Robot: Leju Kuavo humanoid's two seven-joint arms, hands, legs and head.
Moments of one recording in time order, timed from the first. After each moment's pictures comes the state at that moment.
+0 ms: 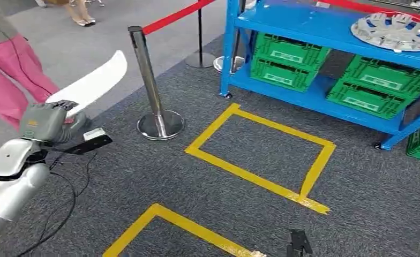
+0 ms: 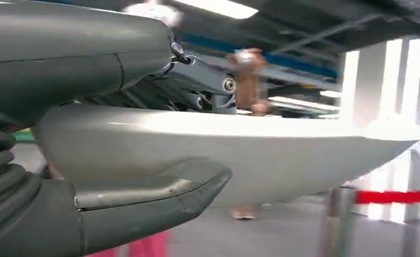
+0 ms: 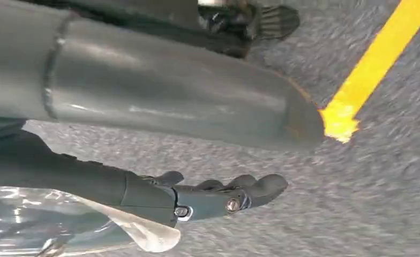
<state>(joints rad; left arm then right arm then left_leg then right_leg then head) -0.49 0.35 -0.45 -1.25 -1.05 0.32 -0.10 -0.21 0.05 1.42 -0.11 -1.39 -0.50 -0.32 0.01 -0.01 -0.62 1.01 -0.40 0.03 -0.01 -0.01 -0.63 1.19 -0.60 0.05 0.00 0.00</state>
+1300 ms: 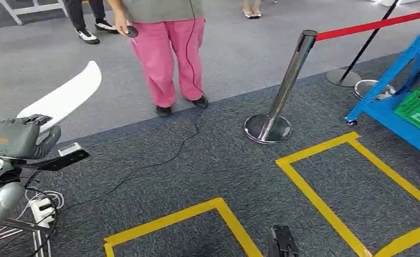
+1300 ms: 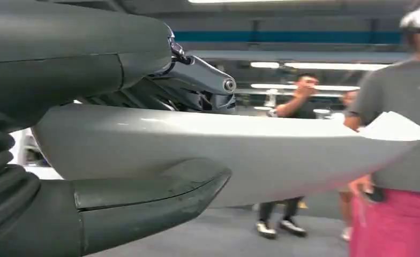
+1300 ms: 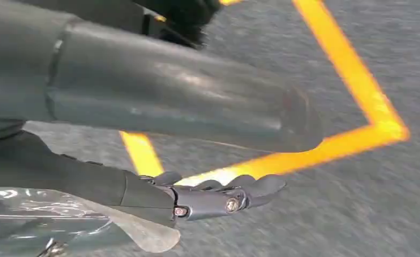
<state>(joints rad) -0.33 0.41 -0.35 -1.41 -1.06 0.29 -0.10 -0.21 0.10 1.48 -0.08 -1.40 -0.33 -0.58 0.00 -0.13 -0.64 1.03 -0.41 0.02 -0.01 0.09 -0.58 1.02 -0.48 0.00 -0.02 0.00</state>
